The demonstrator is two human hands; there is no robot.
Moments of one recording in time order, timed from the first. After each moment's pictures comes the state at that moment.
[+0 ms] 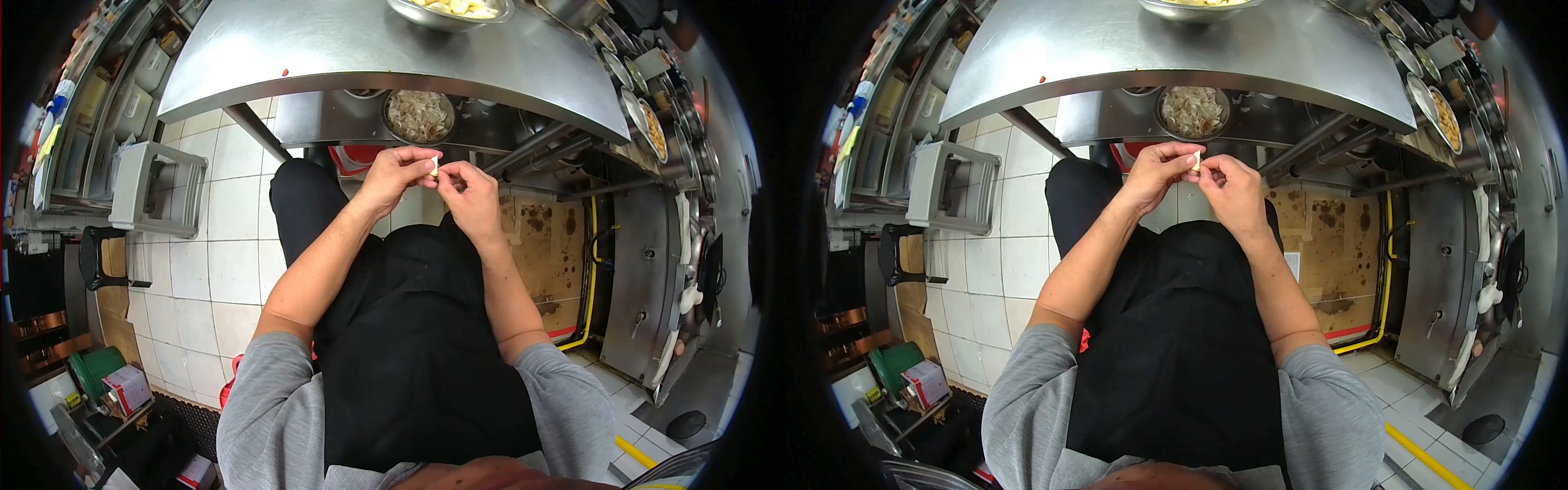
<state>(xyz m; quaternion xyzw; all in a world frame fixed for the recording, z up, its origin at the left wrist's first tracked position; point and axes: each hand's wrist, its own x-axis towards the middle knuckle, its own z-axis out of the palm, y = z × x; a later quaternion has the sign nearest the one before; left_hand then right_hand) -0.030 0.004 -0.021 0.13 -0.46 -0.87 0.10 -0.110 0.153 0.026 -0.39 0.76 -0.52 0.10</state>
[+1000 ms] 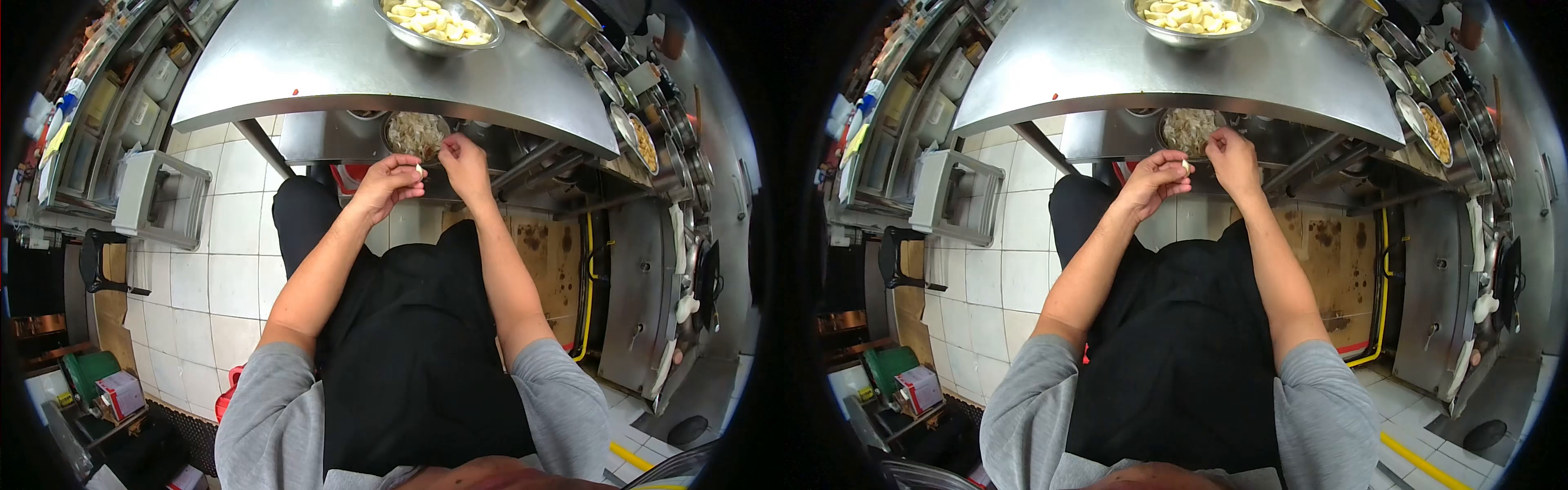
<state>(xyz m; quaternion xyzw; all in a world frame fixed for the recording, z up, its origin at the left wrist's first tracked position) -0.035 -0.016 -0.033 0.14 -0.39 -0.91 0.08 -0.187 0.101 -0.004 -0.40 0.79 -0.47 0.02</state>
